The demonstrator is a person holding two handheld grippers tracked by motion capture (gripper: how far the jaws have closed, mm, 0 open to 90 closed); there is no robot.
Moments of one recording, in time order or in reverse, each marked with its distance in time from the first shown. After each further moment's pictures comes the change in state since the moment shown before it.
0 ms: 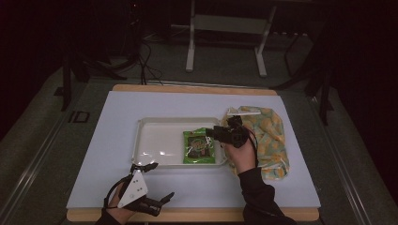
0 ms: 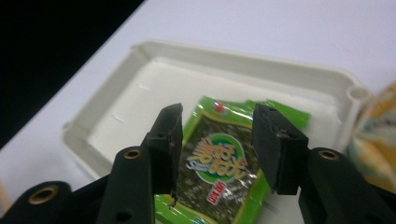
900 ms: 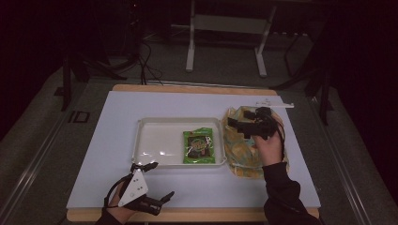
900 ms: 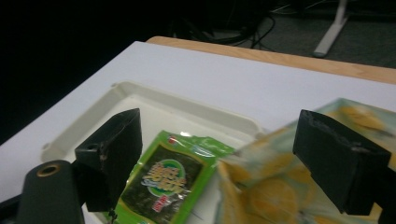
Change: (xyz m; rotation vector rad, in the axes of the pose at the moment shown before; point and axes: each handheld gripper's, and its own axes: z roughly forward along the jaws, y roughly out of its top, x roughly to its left) left arm 0.001 -0.001 0.001 0.004 0.001 -0.011; right arm -0.035 0.019 -0.071 -0.142 -0.092 -0.093
